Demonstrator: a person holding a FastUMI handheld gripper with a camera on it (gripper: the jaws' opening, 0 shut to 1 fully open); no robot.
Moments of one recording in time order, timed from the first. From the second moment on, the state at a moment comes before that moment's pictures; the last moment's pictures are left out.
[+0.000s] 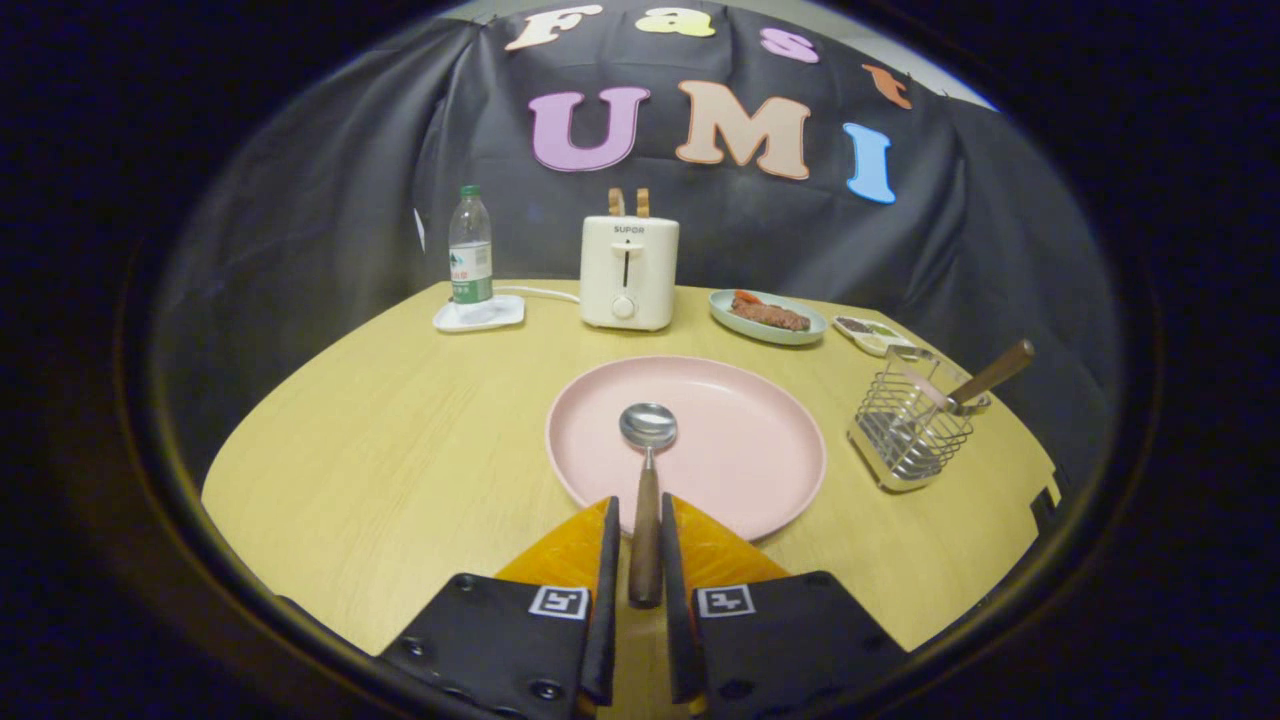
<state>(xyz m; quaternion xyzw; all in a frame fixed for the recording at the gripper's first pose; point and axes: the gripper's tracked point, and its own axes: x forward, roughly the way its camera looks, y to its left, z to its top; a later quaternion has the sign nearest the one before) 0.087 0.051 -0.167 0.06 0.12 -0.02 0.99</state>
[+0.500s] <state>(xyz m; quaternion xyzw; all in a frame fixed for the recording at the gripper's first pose) 0.089 0.058 -0.160 0.06 0.12 -0.01 0.99</state>
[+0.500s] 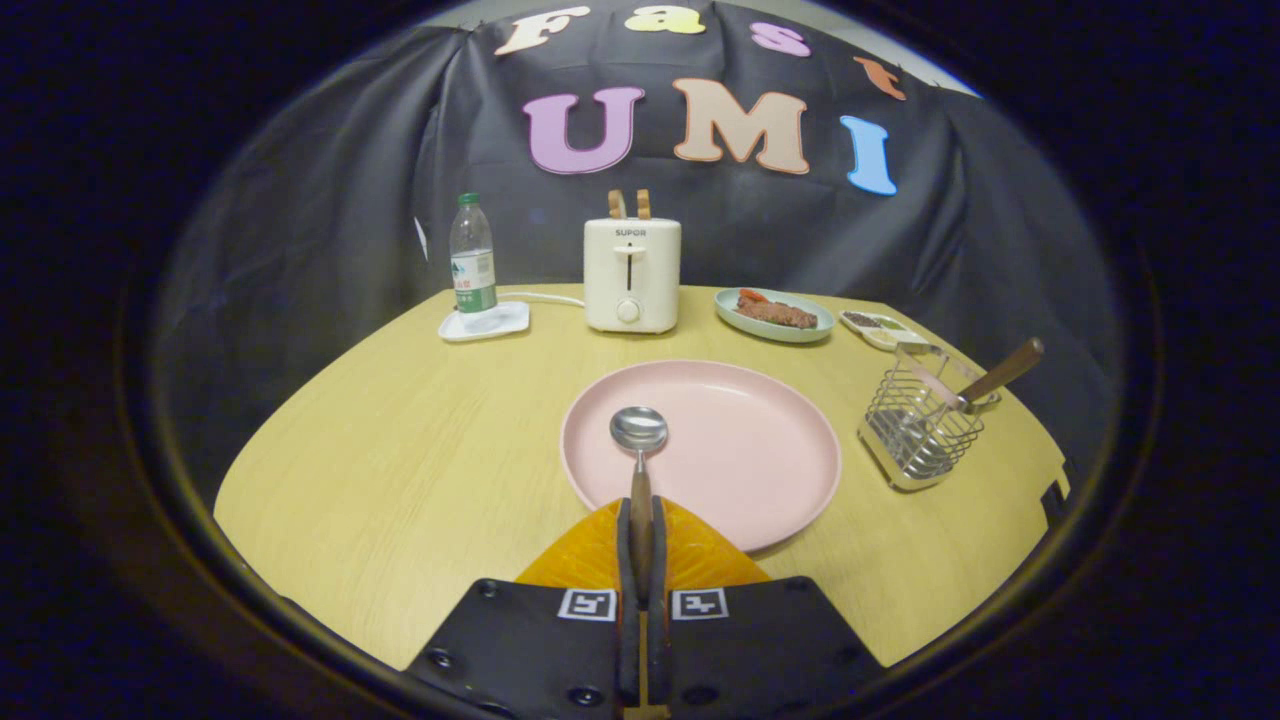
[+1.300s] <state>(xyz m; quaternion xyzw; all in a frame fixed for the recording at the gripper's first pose) 0.079 0.043 -0.098 0.03 0.12 -0.03 0.99</state>
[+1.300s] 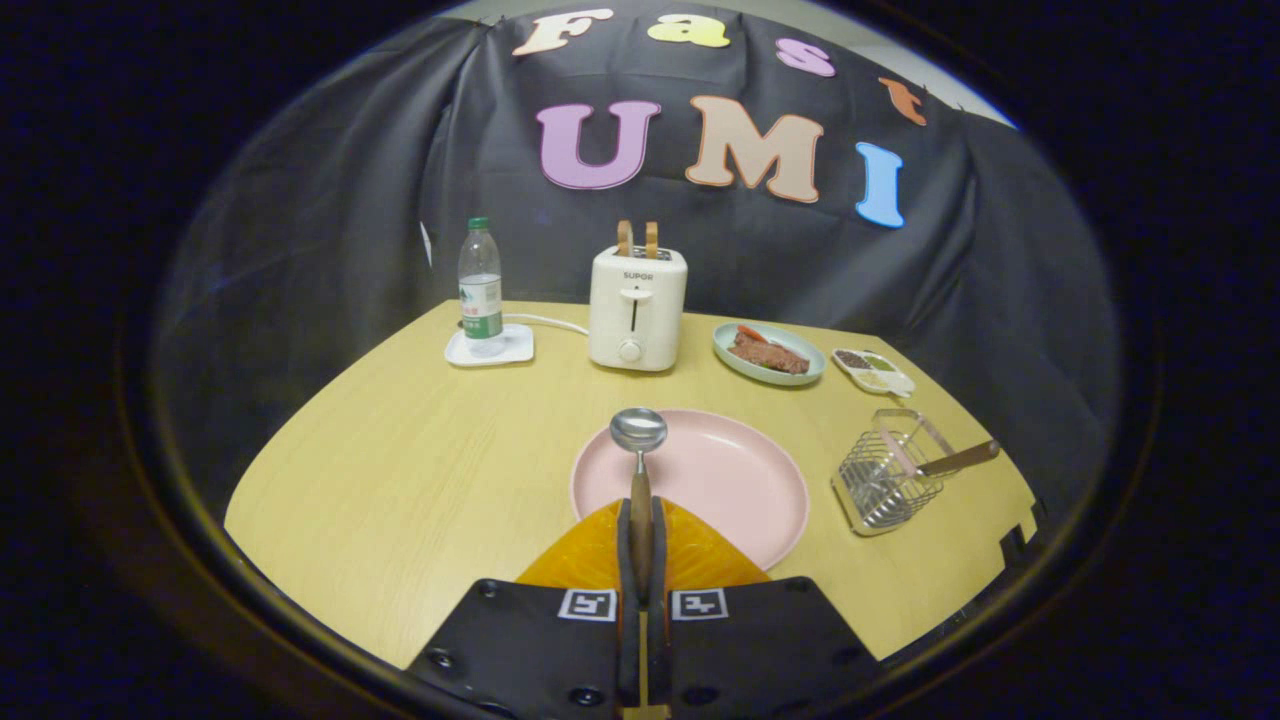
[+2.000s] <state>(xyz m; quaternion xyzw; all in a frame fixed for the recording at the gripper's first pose) 0.070 -0.071 -0.029 0.15 0.17 -0.18 0.96</state>
